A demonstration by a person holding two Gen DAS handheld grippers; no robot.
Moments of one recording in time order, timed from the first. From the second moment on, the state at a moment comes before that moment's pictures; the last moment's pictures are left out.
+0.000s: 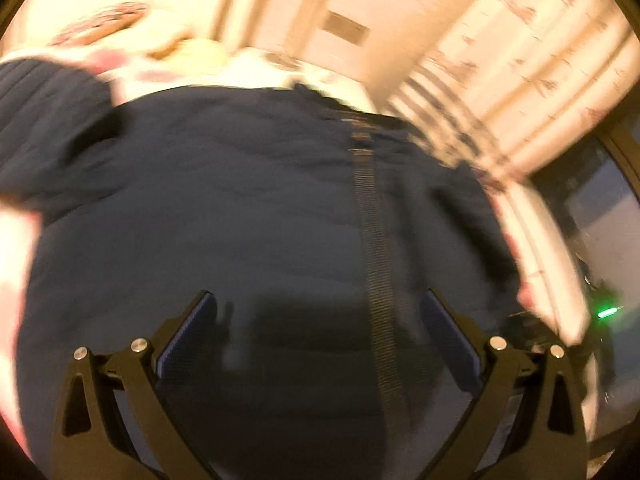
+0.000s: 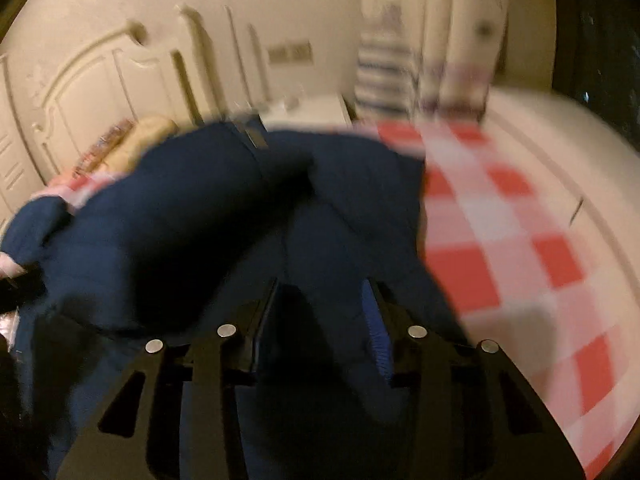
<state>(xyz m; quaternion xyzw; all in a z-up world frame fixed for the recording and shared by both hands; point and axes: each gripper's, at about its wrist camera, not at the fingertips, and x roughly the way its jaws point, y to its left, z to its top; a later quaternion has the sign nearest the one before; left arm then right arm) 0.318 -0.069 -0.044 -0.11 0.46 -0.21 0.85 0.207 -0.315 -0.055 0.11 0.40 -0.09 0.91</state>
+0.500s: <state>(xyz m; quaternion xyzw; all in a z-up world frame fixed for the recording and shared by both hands) 0.359 -0.208 -0.042 -0.11 0.43 -0.25 0.86 0.201 -0.315 -0.057 0.14 0.39 -0.08 0.91</state>
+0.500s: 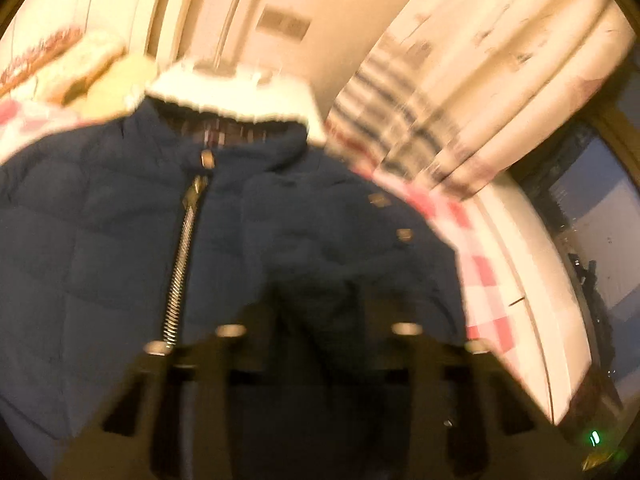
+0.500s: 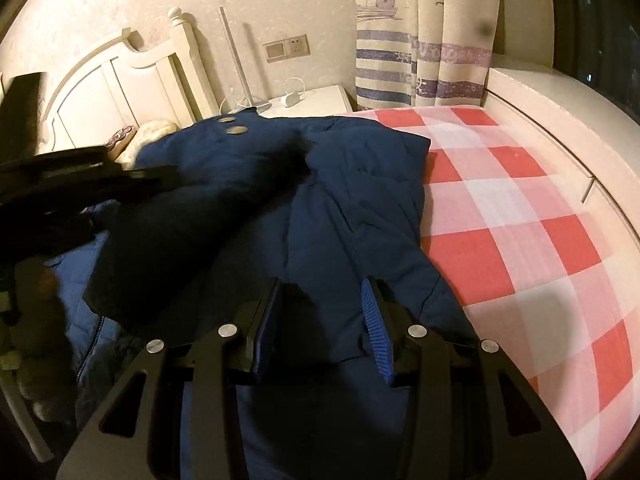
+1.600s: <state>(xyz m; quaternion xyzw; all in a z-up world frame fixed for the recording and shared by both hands) 0.304 0.011 -0.009 -0.01 0.31 -0.07 0.95 0.206 -0.317 -0.060 0.15 0.39 -0.08 0.90</state>
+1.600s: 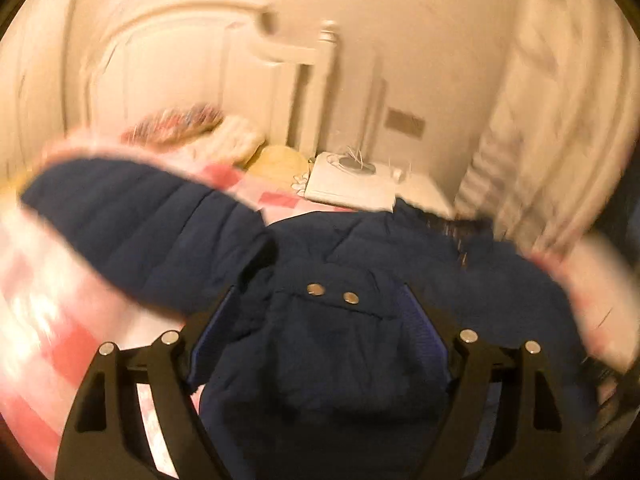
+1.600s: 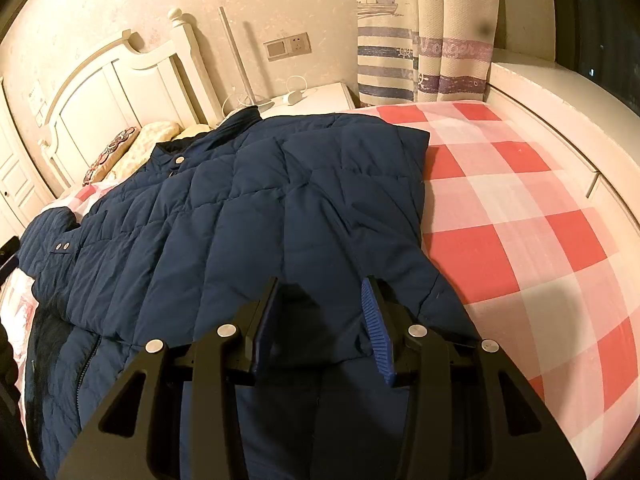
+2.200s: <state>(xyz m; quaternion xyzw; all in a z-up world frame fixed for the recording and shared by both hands) 0.357 -0.031 -0.078 0.08 0.43 -0.07 0.90 0.237 -0.304 0.000 0.09 0.33 -0.08 0.93</state>
